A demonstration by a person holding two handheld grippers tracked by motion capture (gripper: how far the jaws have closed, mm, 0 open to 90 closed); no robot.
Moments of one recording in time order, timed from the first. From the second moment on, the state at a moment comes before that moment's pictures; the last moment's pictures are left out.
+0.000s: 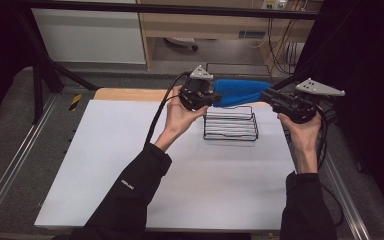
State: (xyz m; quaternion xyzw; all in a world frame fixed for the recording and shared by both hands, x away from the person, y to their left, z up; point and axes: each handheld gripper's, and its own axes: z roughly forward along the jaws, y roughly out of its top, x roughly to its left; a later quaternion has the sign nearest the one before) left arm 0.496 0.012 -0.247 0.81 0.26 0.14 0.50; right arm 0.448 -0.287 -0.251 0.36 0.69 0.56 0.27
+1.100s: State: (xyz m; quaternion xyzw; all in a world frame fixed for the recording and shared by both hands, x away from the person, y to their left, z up) left arm 0.481 0.040 -0.264 0.81 0.26 0.15 0.50; right arm 0.434 -0.274 -0.271 0.38 0.70 0.55 0.25
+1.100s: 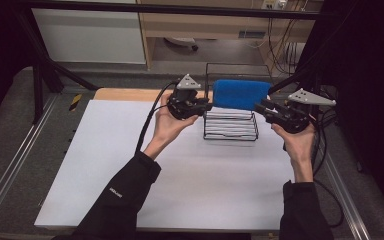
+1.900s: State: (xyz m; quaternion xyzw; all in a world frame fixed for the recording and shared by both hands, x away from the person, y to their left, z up) left arm 0.432 0.157 -0.325 0.80 0.33 0.19 0.46; right arm 0.411 -0.238 -0.316 0.40 0.72 0.53 0.19
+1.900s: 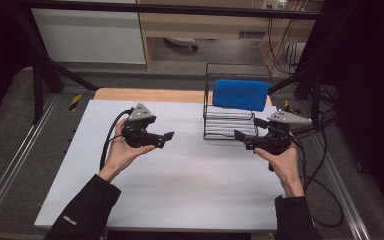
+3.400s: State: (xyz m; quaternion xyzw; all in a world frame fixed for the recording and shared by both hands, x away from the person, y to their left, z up) left arm 0.364 0.280 -0.443 0.80 0.40 0.17 0.42; right arm 0.354 -0.276 -0.441 0.41 0.77 0.47 0.13
